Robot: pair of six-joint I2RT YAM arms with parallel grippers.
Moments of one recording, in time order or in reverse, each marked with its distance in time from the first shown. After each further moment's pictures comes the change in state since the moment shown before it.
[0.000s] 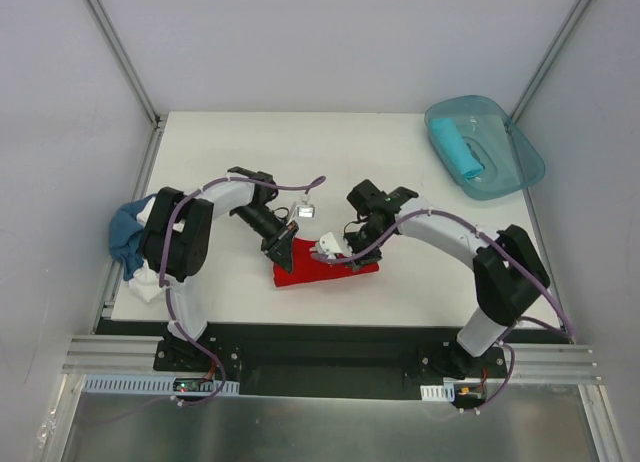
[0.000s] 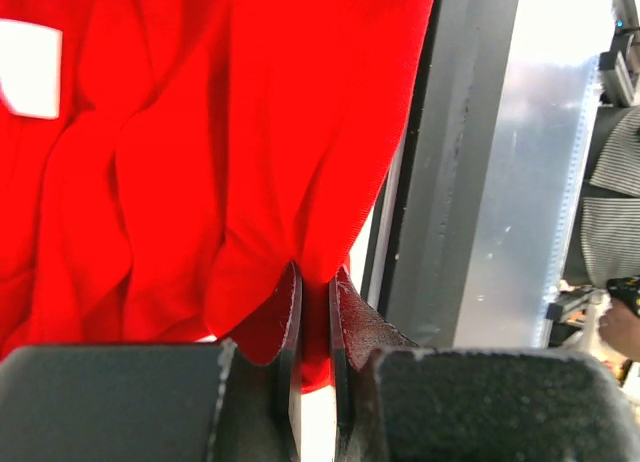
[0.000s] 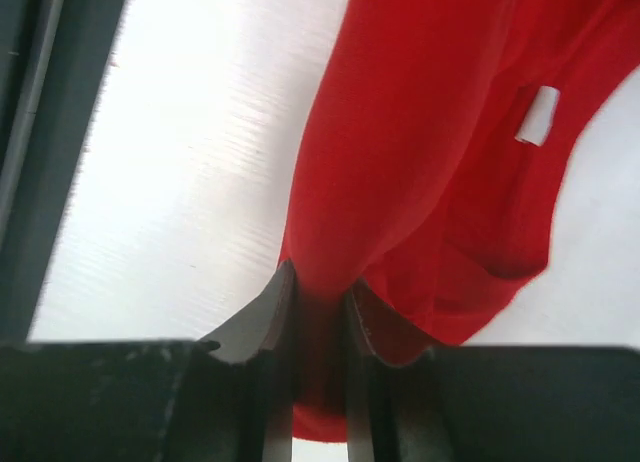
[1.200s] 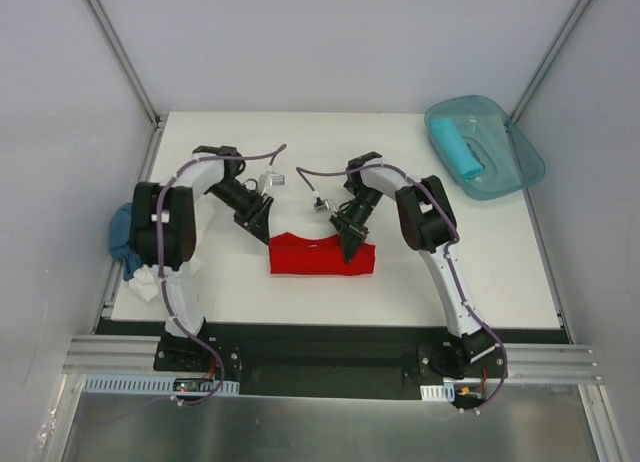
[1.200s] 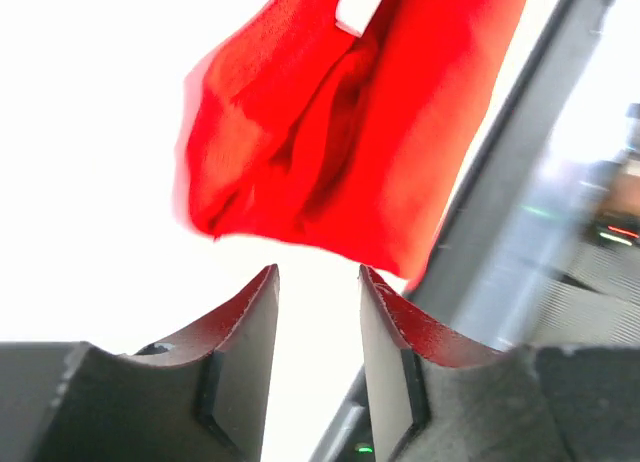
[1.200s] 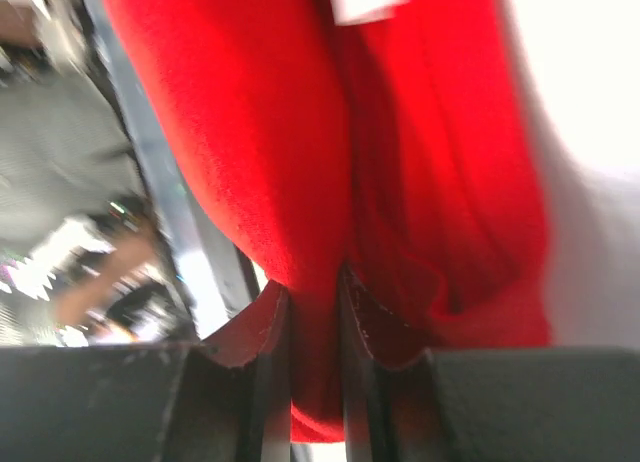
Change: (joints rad) left arm 0.202 0.156 0.219 -0.073 -0.114 -0.187; right arm -0.200 0.879 0.821 -0.718 -0.328 0.378
